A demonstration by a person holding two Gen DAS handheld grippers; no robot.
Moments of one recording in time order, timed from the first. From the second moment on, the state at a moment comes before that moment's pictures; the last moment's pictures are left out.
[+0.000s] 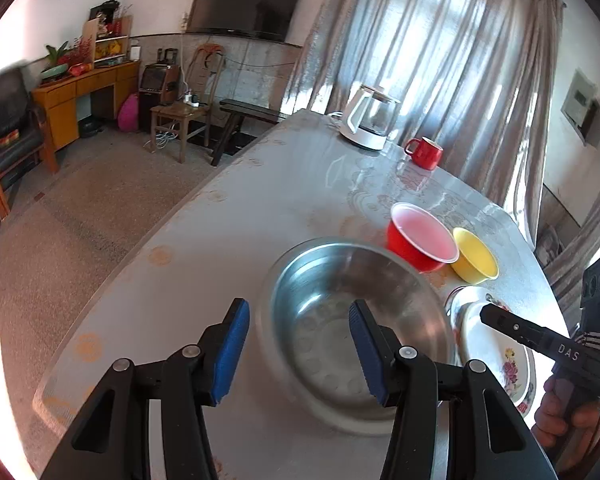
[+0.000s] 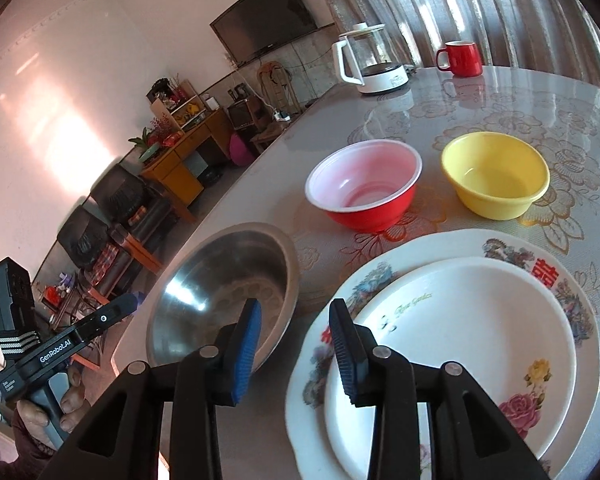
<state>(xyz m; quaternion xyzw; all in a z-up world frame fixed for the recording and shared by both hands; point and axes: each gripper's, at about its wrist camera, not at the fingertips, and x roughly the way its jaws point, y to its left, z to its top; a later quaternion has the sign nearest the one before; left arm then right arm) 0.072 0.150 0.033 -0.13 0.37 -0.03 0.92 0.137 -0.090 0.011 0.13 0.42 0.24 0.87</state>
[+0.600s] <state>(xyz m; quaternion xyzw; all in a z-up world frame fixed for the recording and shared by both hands) 0.178 0.067 0.038 -0.10 0.44 -0.08 0.89 0.193 -0.131 0.005 0.17 0.43 0.16 0.87</state>
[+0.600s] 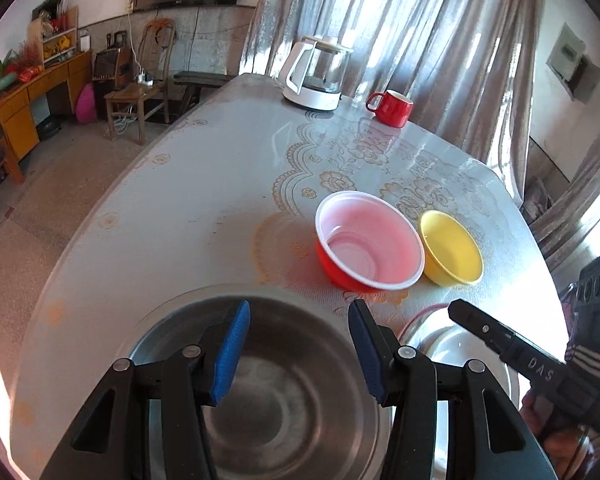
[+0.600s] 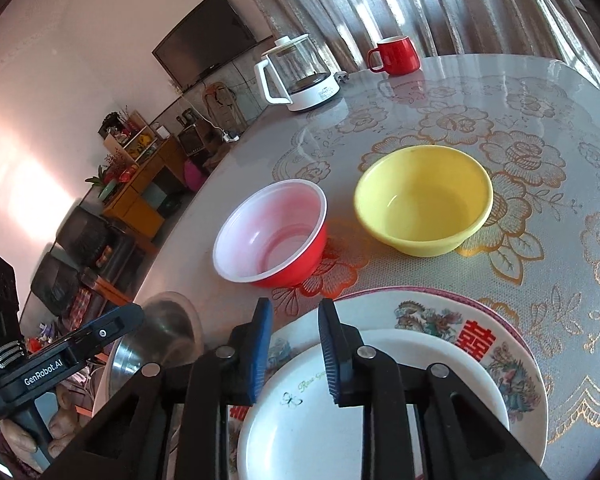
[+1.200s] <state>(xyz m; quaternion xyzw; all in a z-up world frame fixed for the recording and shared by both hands) 0.232 -0.034 0.054 -0.07 0.44 -0.16 0.88 0.206 -0.204 0.007 0.23 0.41 0.07 0.88</state>
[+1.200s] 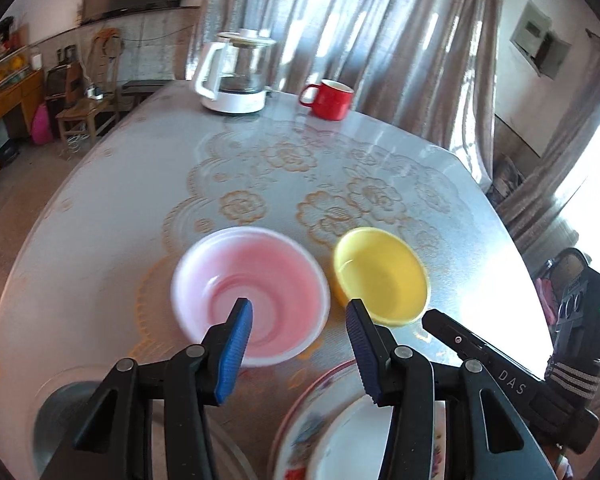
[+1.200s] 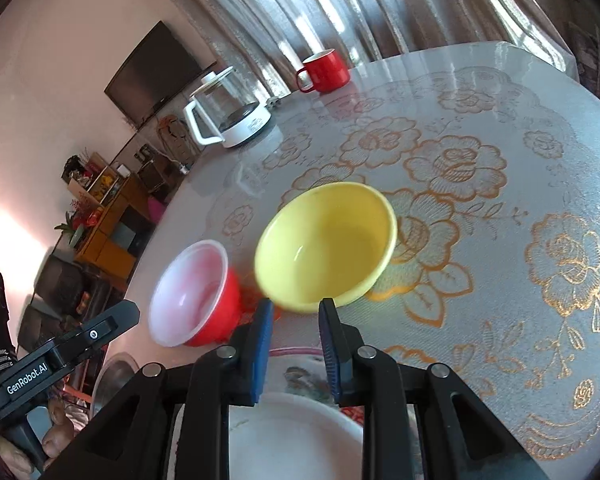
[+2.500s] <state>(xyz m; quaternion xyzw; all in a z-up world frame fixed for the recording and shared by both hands) 0.322 -0.125 0.016 -0.03 0.51 -0.21 0.83 0.244 -0.256 -0.022 0.25 0.44 0.07 0.86</state>
